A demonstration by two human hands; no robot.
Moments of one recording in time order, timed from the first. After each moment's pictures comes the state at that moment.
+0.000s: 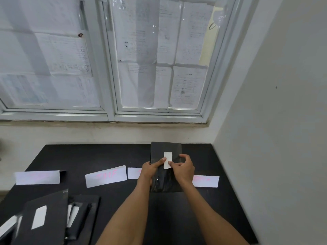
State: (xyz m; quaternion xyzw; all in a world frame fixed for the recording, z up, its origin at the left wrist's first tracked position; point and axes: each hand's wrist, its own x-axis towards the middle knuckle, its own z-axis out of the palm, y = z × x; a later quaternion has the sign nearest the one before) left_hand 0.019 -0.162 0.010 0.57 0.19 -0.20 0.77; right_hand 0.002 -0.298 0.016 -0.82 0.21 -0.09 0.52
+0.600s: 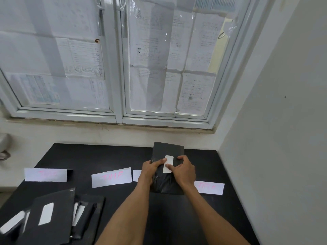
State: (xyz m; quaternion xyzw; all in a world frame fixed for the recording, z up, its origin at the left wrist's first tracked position) left_hand 0.023 -0.138 0.021 0.58 0.20 -0.16 0.77; right_hand 0.005 -0.276 0.025 -0.90 0.13 -0.08 0.41
